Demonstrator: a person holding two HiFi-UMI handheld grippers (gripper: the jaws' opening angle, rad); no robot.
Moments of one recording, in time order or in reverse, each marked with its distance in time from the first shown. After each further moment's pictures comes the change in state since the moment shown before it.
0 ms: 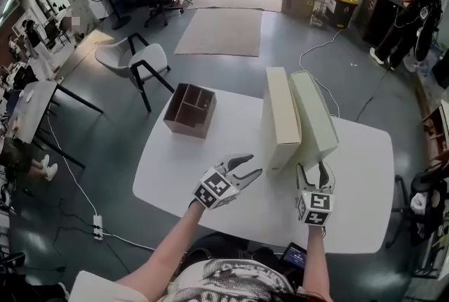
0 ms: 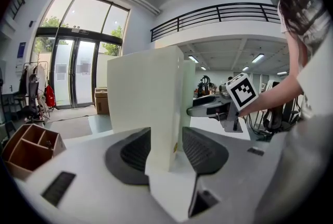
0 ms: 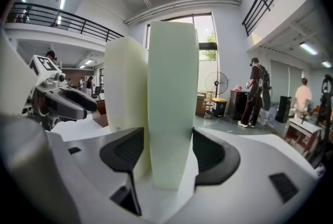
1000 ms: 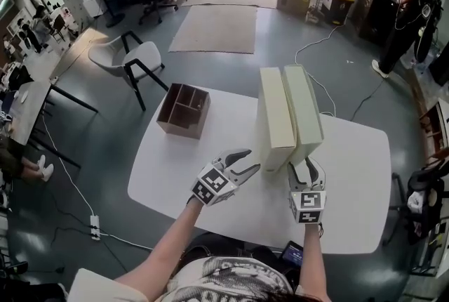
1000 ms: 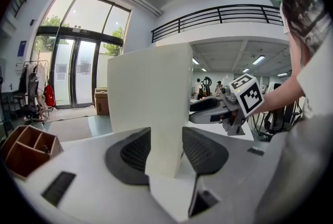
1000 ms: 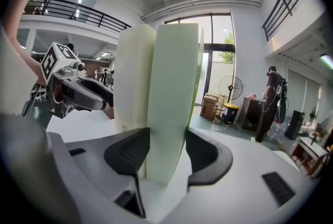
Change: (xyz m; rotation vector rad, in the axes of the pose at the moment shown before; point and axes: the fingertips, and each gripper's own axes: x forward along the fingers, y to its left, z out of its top) left arm 0.017 0.016 0.008 -0.012 -0.015 -0.003; right arm 0.018 0.022 0.006 -0.141 0.020 0.108
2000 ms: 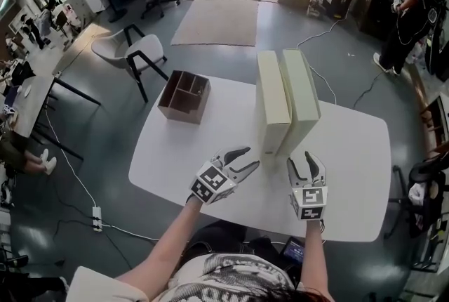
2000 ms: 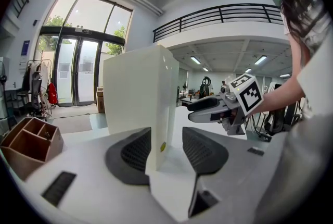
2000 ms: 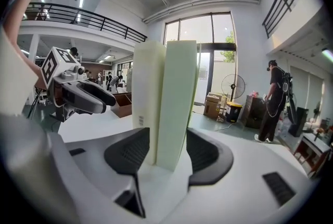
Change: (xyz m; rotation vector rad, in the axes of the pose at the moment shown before) left arm -0.017 -0.044 -0.011 -0.017 0.005 0.025; right arm -0.040 0.012 -0.015 0.016 -0.010 0.046
